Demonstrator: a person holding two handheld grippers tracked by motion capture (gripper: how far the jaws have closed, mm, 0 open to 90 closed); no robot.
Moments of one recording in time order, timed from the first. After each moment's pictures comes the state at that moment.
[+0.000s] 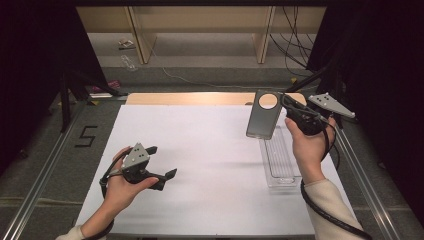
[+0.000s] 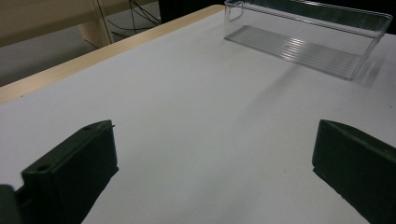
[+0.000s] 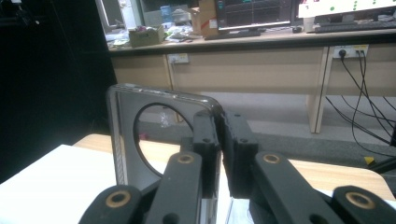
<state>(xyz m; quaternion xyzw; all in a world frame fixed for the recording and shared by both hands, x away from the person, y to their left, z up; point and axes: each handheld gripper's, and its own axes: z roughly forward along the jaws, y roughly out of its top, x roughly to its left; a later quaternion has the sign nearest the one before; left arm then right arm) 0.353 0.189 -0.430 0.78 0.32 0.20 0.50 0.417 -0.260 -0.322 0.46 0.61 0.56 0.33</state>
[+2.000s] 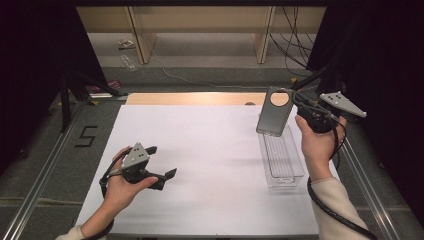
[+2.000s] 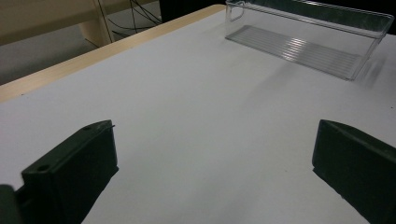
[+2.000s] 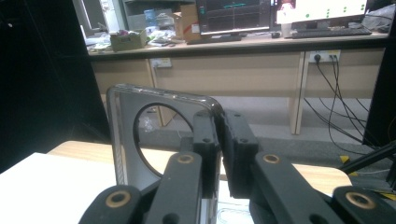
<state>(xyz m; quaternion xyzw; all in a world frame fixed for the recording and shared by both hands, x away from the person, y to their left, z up) 0.354 0.190 -0.430 0.78 0.32 0.19 0.50 0.420 -0.283 -0.320 0.48 0.59 0.54 0.35</state>
